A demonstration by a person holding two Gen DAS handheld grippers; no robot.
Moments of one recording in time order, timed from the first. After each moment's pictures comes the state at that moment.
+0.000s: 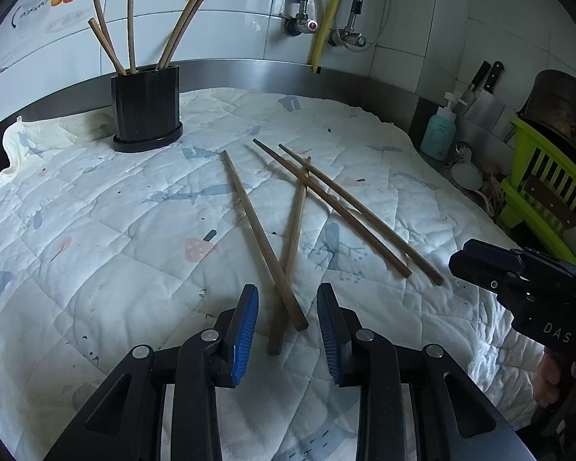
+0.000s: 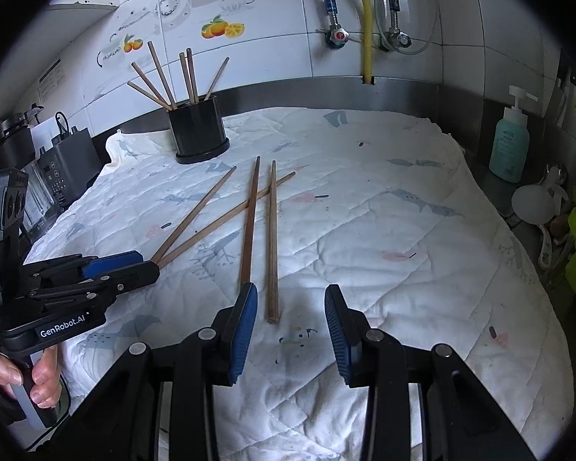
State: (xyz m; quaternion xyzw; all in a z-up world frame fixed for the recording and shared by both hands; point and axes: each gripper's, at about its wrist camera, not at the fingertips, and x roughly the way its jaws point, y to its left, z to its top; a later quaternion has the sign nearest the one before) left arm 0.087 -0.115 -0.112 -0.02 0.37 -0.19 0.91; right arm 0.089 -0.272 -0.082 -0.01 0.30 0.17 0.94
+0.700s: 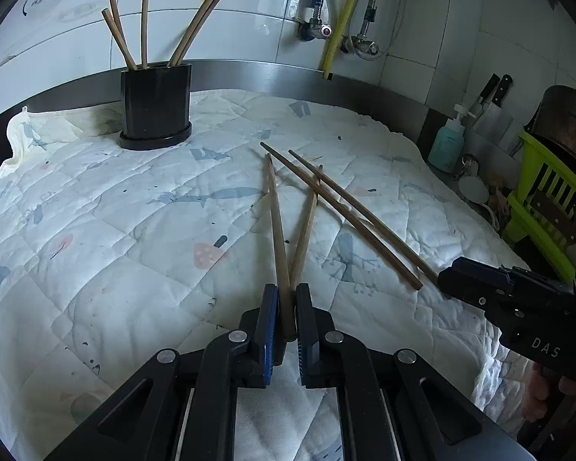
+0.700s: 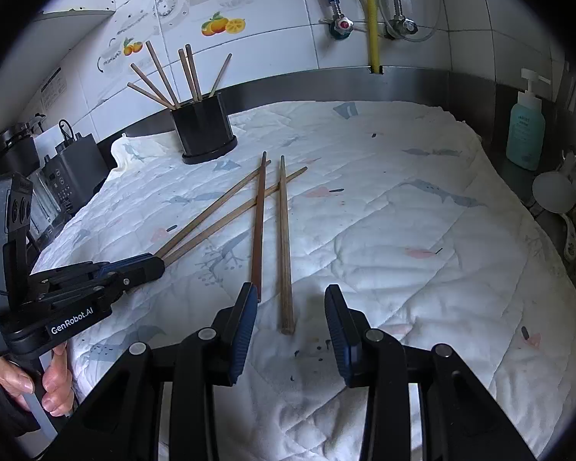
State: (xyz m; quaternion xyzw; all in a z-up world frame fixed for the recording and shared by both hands) left arm 0.096 -0.107 -0.115 -0.04 0.36 -0.19 0.91; right arm 0.102 -0.267 -0.092 0.02 0.31 0.19 0.93
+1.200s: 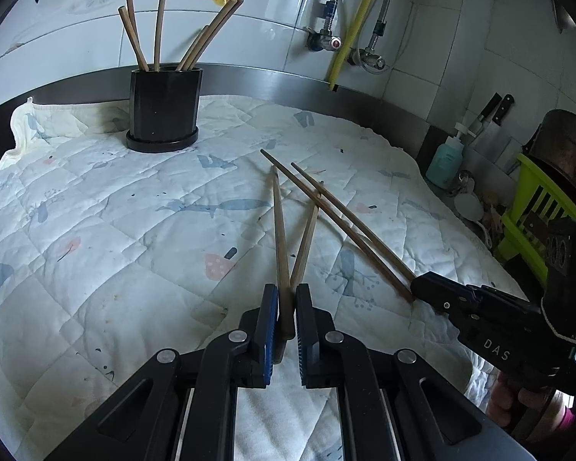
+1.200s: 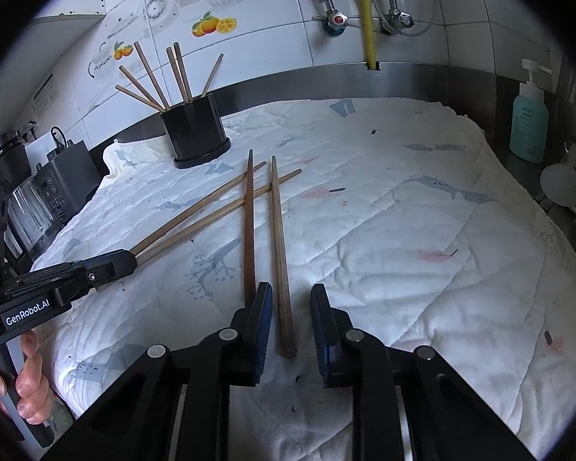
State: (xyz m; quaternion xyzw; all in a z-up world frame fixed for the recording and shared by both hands) left arm 0.100 -0.092 -0.104 -0.07 0.36 -0.19 0.91; right arm 0.116 -0.263 -0.102 0.03 0.30 0.18 0.94
